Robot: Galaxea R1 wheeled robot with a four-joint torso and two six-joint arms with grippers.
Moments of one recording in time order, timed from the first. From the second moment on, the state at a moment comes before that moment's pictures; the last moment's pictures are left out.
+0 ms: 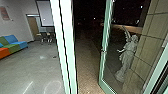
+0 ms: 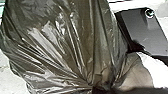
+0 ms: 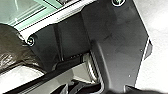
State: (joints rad) left arm 1.48 3.00 -2.76 -0.11 -0.02 0.24; right arm -1.53 3.06 -2.71 -0.09 0.02 0.31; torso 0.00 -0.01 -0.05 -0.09
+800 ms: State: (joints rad) left arm 1.48 3.00 -2.76 -0.11 -0.02 0.24; right arm -1.54 3.07 -2.71 -0.09 0.03 0.31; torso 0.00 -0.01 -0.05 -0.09
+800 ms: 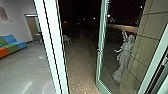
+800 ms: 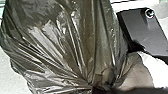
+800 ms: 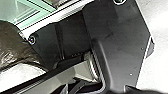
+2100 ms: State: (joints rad) left arm 1.48 3.00 -2.76 -0.11 -0.02 0.24; right arm -1.54 3.07 -2.71 -0.09 0.03 0.30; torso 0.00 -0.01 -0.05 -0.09
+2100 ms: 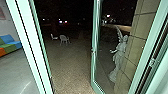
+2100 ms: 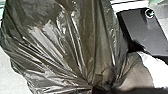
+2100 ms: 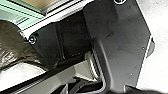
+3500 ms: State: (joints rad) left arm 1.49 3.00 -2.76 -0.11 -0.02 0.24; right arm -1.55 3.07 -2.72 -0.09 0.03 0.30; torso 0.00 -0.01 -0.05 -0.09
